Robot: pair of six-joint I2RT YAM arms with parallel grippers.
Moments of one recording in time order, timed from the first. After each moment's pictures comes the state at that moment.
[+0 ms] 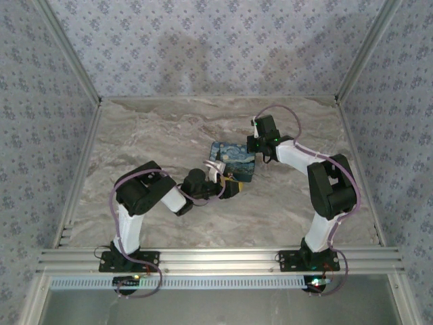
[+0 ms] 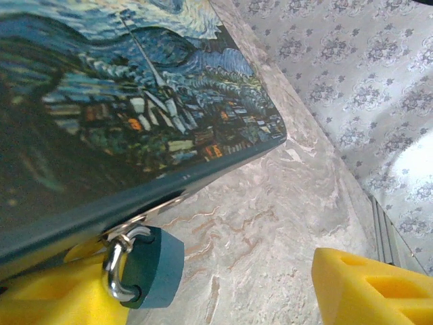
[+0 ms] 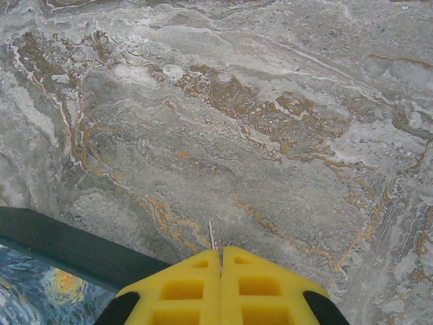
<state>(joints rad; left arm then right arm) -0.82 2.02 0.62 1.16 0.39 -0.73 0.38 1.78 1.14 -0.18 0.04 0.21</state>
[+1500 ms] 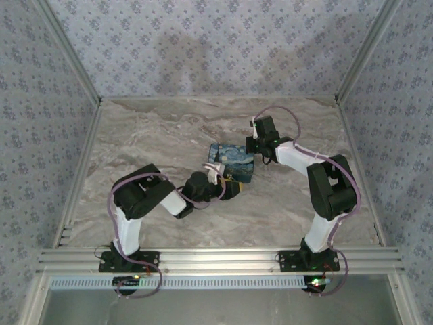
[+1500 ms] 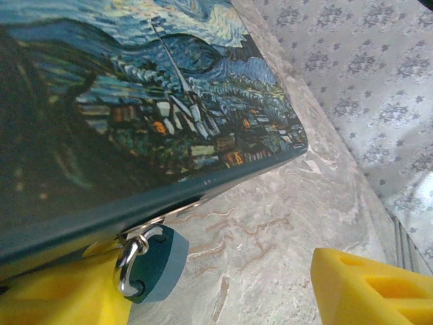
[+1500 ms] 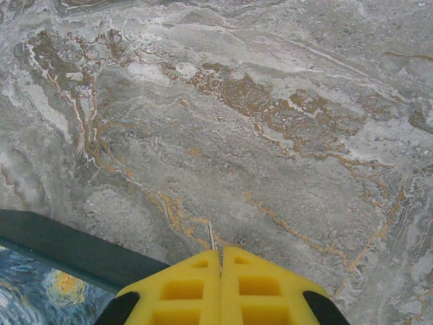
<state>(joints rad) -0.87 1.98 0.60 1.09 0.24 -0.75 0.39 1.77 1.12 -0.16 0.02 0.22</state>
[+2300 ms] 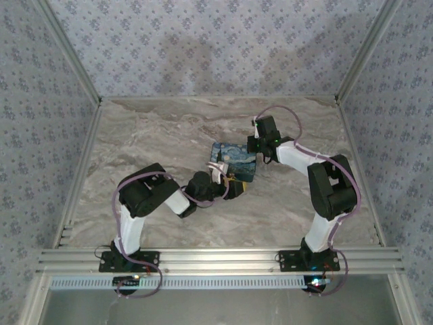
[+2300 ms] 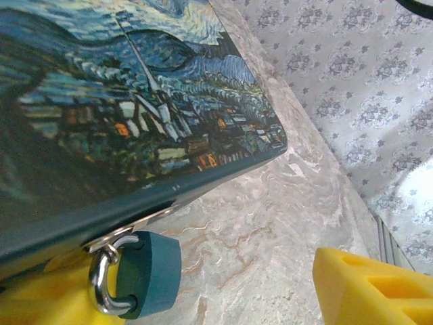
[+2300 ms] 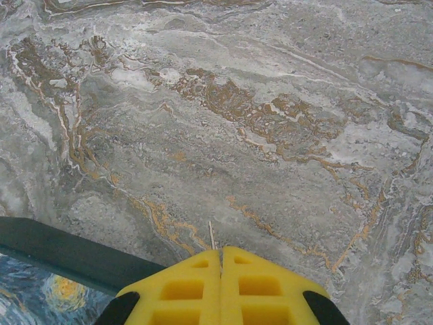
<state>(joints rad) -0.88 2.03 0.64 1.16 0.28 -0.79 0.38 1.77 1.12 -0.16 0.05 0.22</state>
